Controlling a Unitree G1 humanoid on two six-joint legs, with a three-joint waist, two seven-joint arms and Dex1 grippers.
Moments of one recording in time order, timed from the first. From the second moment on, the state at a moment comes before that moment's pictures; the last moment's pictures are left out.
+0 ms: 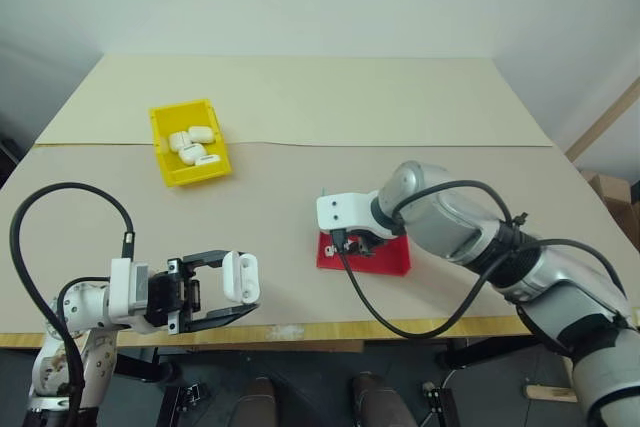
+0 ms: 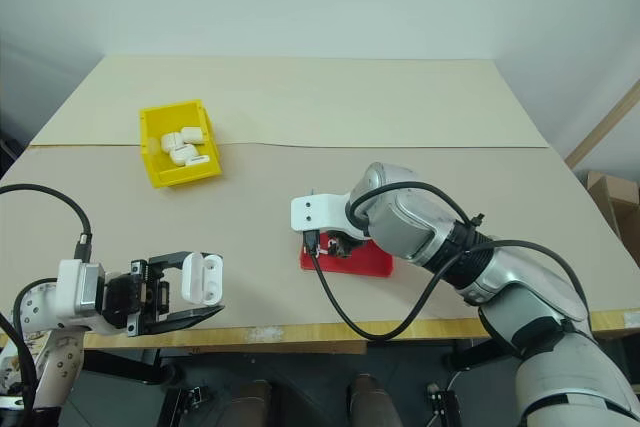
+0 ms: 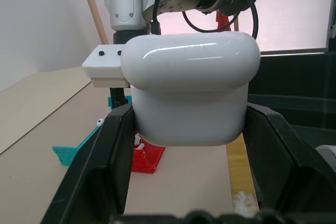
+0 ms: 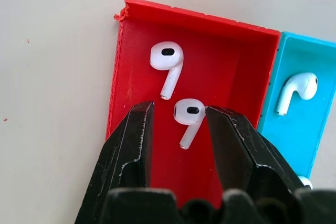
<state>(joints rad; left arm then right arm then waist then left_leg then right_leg) 0.06 0.62 0.23 -0.26 -0.67 -0.13 -1.40 -1.08 -0.60 0.85 -0.08 -0.15 0.88 1.22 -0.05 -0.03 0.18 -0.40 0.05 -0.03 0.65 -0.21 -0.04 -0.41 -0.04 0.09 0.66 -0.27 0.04</state>
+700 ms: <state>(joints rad) 0.08 0.62 0.22 -0.27 -0.67 -0.13 -1.39 -1.05 -0.57 0.85 0.01 -0.22 0.78 1.24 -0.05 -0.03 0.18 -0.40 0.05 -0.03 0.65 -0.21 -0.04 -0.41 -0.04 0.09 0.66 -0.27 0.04</state>
